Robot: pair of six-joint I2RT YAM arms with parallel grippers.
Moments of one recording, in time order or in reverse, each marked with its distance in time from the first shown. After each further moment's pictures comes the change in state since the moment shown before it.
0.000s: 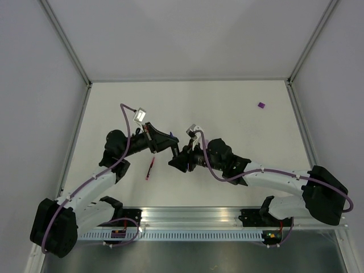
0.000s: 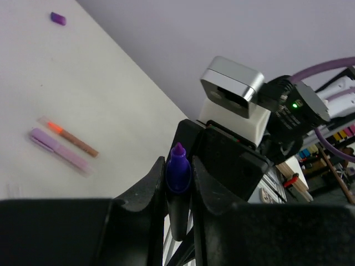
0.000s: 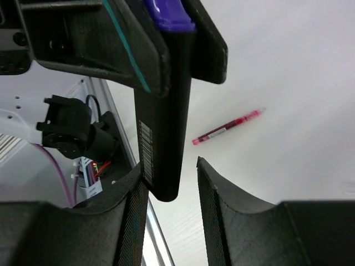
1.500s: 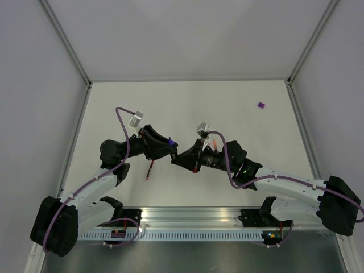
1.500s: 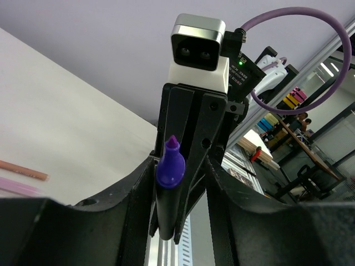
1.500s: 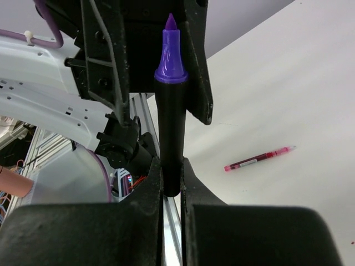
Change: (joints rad) left arm 0.002 0.000 -0.074 0.416 0.174 -0.190; right arm -0.002 -0.164 -0.070 0.133 -0.106 0.035
